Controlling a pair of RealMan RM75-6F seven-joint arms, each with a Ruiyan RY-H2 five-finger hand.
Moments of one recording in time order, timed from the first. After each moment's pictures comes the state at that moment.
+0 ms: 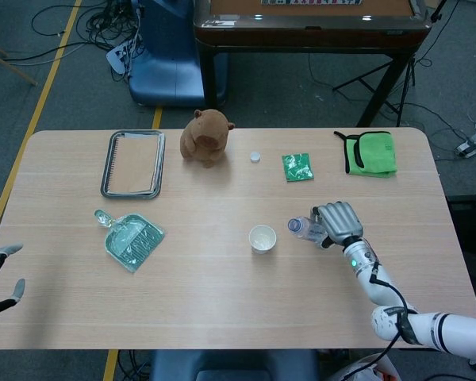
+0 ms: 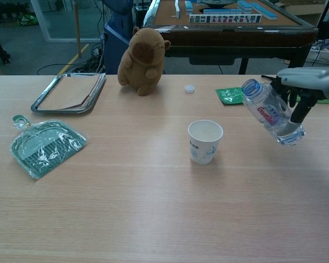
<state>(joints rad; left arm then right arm) -0.08 -0.97 -0.05 -1.72 1.40 1.42 -0.08 0.77 -1.32 0.09 -1.62 -0.79 0.92 -0.42</state>
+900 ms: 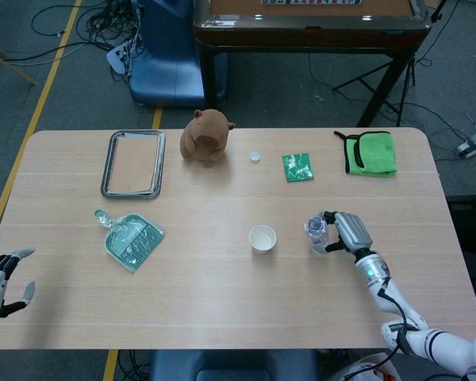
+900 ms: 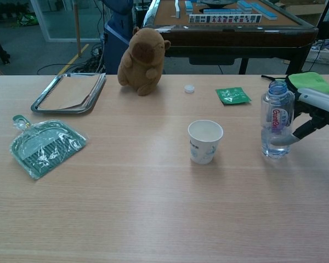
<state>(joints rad) -0.09 -1.00 -0.04 -1.70 1.40 1.38 -0.04 0.56 -1.58 0.09 -1.10 -1.32 0.98 0.47</state>
